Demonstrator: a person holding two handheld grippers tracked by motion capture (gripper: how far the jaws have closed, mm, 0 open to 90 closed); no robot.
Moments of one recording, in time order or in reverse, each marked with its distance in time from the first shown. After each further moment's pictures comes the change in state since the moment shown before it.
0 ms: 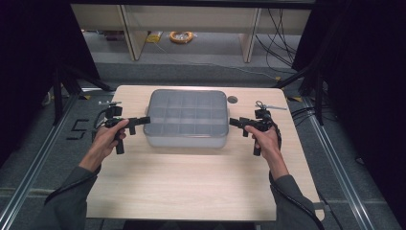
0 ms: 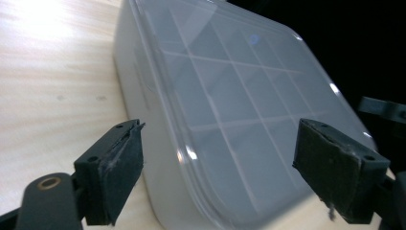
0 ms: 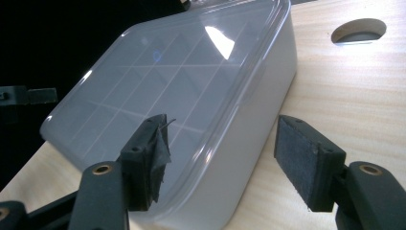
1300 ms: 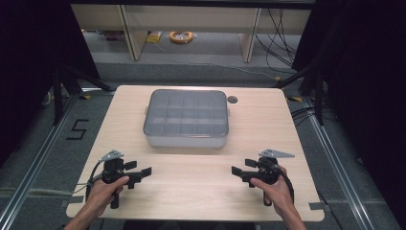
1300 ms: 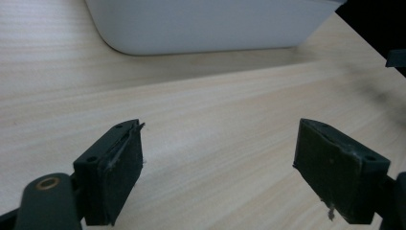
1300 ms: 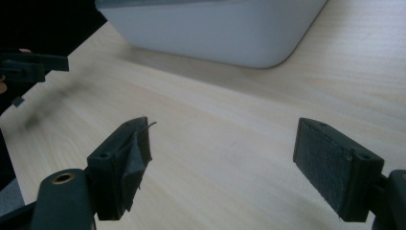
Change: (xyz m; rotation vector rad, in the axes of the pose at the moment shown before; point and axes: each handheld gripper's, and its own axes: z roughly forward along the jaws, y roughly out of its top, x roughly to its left) left arm -0.043 -0.142 -0.058 0.038 -0.011 0.171; right arm 0.038 -0.124 -0.071 0.073 0.028 -0.178
